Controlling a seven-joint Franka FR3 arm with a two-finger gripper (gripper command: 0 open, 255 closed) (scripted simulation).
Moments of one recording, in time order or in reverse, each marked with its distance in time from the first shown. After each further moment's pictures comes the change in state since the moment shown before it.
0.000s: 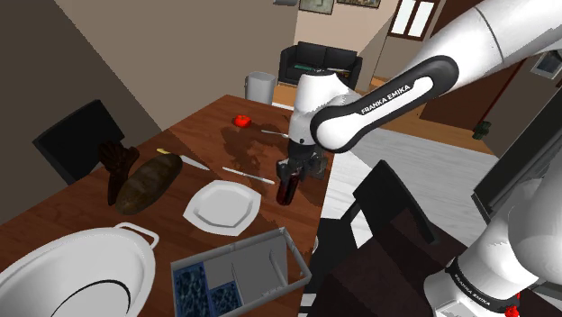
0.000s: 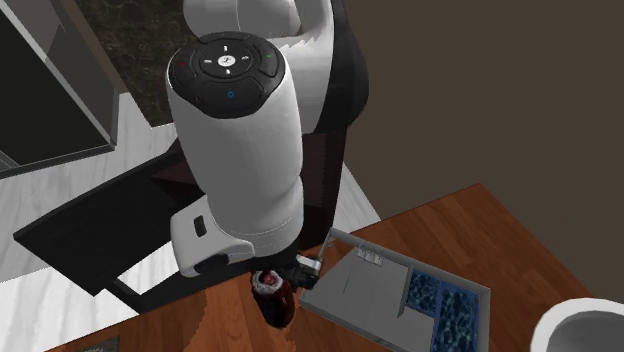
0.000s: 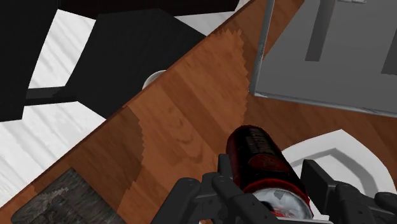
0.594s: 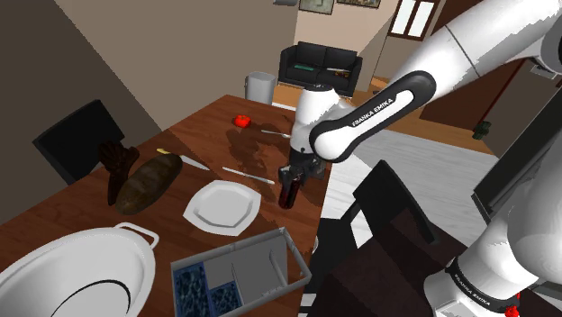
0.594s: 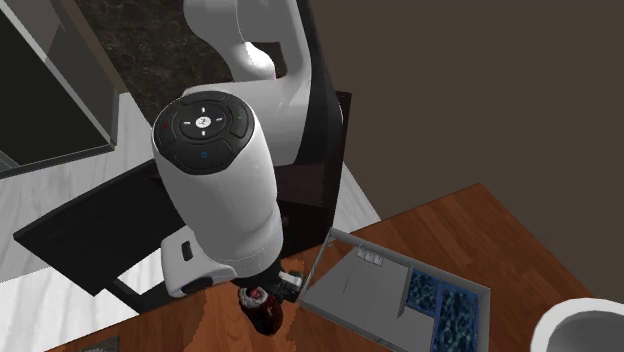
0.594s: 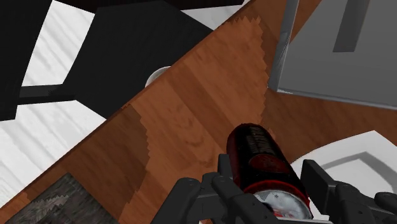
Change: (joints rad) arm -0.023 0.086 -0.029 -0.014 -0.029 0.099 -0.027
